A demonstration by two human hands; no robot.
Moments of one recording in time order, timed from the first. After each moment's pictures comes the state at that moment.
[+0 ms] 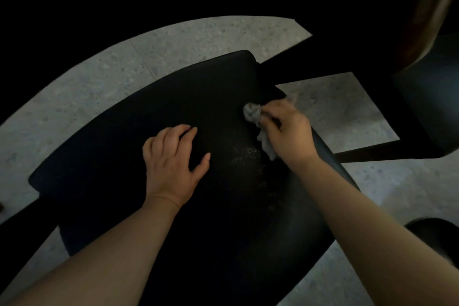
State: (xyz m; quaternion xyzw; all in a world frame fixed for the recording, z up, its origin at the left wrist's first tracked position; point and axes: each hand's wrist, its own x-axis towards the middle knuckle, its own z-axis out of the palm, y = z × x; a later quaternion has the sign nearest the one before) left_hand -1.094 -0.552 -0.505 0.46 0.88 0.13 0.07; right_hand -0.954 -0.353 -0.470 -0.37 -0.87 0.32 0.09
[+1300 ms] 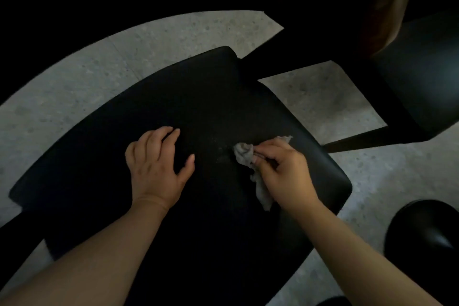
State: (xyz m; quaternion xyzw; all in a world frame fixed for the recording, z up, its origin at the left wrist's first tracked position) left_hand -1.092 -0.551 -0.512 0.46 0.88 0.13 0.07; right_hand -0.903 -0.409 -0.447 -0.43 -0.80 0.41 0.09
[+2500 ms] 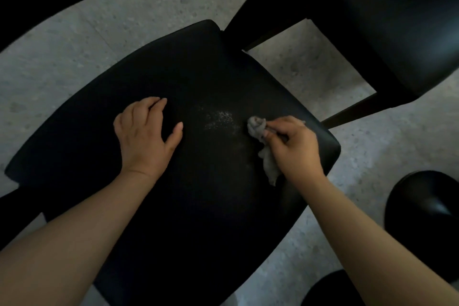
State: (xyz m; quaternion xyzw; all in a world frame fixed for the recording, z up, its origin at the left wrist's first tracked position) left_hand -1.090 -0.551 -0.494 0.46 0.87 0.14 0.08; right_hand -0.859 -0.425 -0.449 -0.51 -0.77 0.37 0.13
